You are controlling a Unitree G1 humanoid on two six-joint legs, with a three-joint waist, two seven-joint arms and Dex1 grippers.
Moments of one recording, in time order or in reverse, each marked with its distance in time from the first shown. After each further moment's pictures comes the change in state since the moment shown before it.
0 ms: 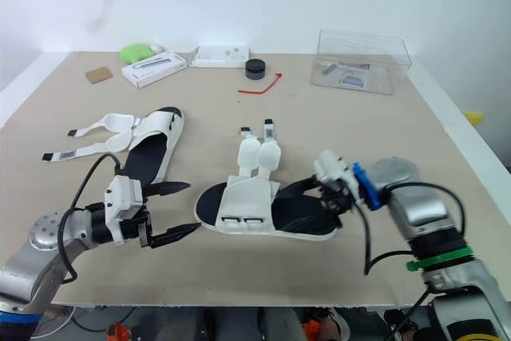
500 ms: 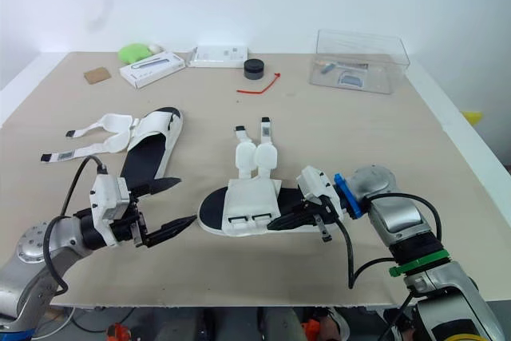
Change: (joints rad) left arm 0.124 -0.031 0.075 -0.154 -0.077 0.061 0.094; right arm 0.022 0.111 0.135 0.029 -0.129 -0.293 0.032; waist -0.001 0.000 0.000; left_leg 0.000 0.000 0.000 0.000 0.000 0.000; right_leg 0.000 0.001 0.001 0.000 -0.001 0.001
